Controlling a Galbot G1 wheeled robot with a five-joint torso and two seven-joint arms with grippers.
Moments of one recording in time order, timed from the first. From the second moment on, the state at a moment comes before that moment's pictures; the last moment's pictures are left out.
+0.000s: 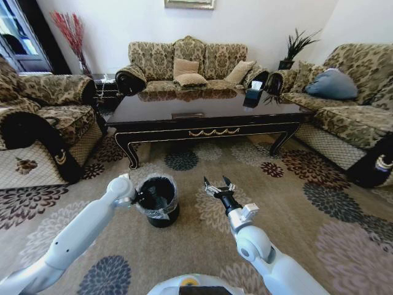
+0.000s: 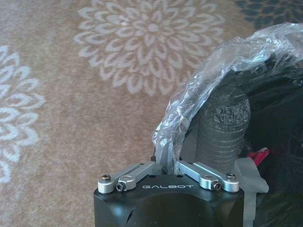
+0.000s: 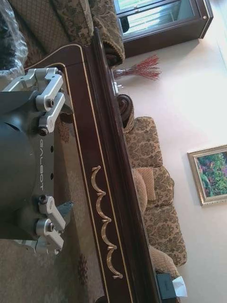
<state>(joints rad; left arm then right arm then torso) 0.74 -0.84 -0.08 -1.76 -1.94 0.69 -1.34 -1.26 1.00 0.09 2.14 0.61 -0.01 0.37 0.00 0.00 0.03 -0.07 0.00</state>
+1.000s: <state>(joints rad) 0.74 -0.89 -0.10 -1.63 -1.93 0.70 -1.31 -1.31 0.99 0.11 2.14 0.60 0.00 0.38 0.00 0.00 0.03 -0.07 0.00</state>
